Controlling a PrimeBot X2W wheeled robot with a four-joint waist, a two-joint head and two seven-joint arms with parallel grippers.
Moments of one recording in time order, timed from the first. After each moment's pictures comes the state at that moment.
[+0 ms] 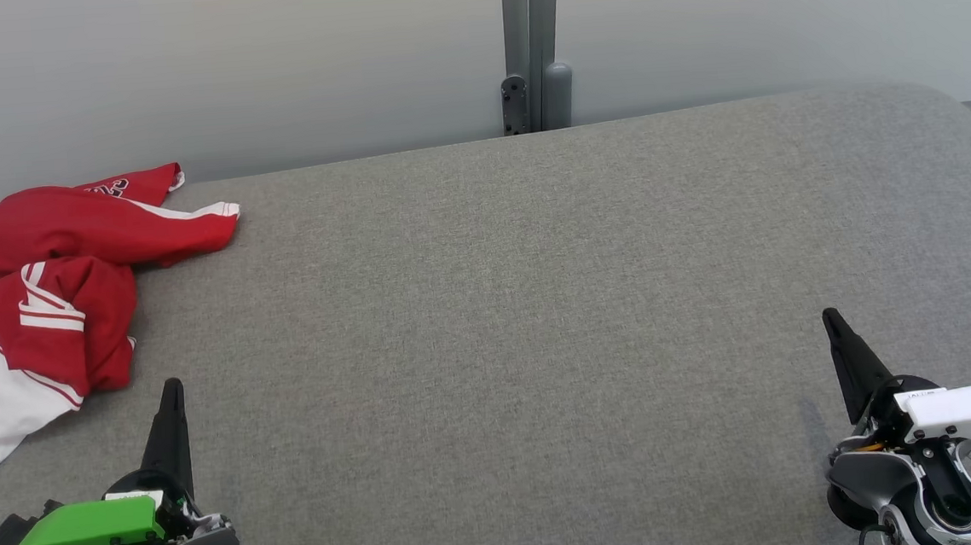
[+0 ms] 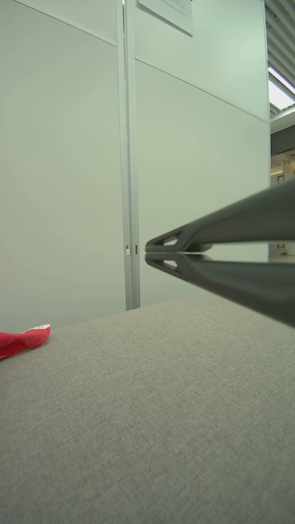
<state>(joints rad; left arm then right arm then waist) -0.10 0.05 0.11 0.25 -1.61 -0.13 0.11 -0.11 -0.05 -0.11 0.25 1.61 0.13 0.11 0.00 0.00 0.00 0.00</state>
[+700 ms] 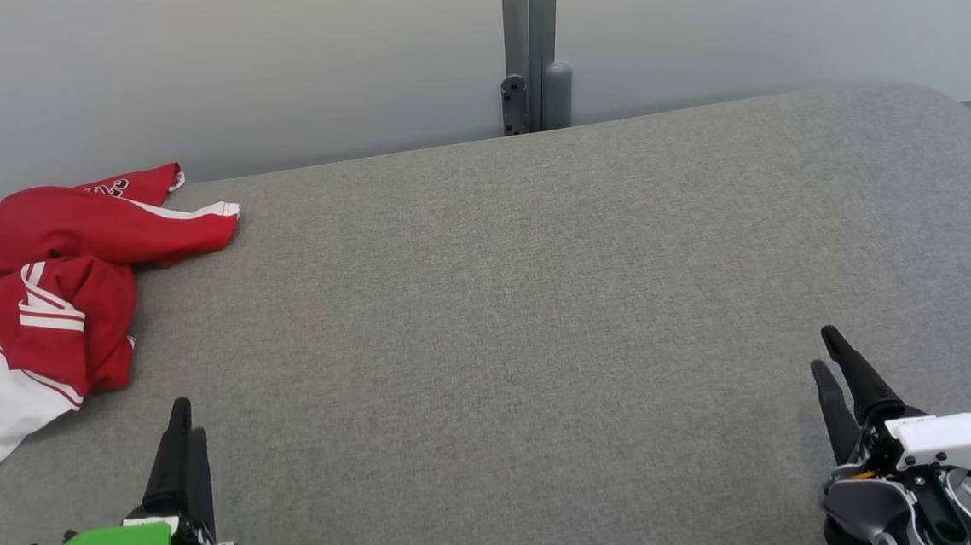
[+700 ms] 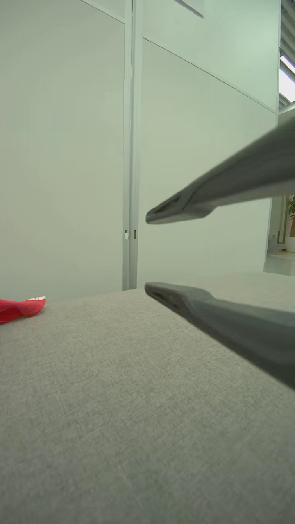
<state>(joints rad) -0.07 0.04 0.11 0.28 -1.61 -0.13 0.11 -0.08 -0.04 -0.11 0.28 1.61 0.13 0.11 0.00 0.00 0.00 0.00</state>
